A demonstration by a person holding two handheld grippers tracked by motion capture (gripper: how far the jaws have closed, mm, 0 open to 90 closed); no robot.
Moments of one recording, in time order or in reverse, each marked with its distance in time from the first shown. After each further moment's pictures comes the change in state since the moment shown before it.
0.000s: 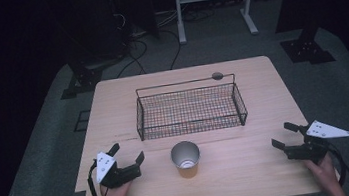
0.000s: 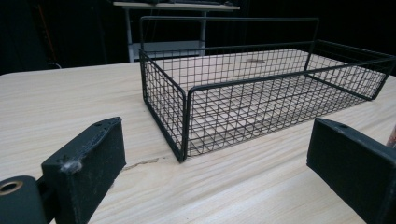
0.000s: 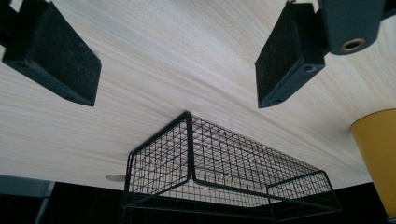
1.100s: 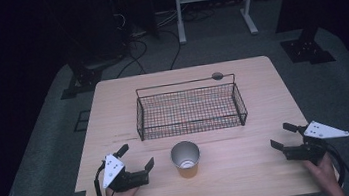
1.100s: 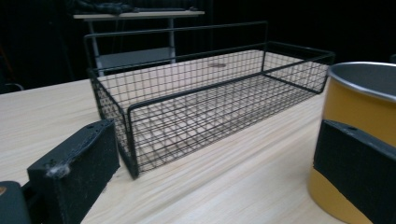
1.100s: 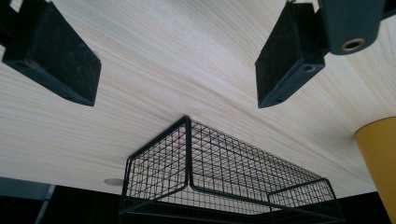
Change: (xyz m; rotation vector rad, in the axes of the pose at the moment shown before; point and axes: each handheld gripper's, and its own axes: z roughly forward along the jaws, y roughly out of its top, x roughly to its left) left arm -0.024 0.007 -0.003 -0.023 -0.127 0.076; right arm 0.003 0.000 0.003 0.022 -0.008 -0.017
